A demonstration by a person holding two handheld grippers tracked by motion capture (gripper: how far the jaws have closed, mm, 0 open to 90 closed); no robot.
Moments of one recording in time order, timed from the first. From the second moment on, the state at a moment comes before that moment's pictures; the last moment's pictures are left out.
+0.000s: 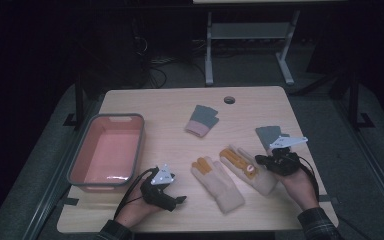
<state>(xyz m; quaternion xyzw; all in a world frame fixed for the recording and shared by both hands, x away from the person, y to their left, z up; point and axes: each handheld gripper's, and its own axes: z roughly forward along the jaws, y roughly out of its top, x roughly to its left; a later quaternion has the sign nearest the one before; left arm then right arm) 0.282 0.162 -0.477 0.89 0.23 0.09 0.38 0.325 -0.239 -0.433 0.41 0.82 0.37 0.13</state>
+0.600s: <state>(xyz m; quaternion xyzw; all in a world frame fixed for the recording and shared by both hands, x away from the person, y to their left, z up) 0.282 0.162 -0.477 0.89 0.22 0.09 0.38 0.324 -0.228 -0.447 0.41 0.84 0.34 0.12</state>
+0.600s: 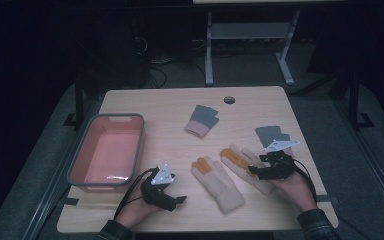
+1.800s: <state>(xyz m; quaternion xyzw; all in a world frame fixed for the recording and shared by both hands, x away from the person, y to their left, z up) 0.282 0.162 -0.477 0.89 0.22 0.09 0.38 0.317 -0.222 -0.446 0.41 0.83 0.35 0.11</state>
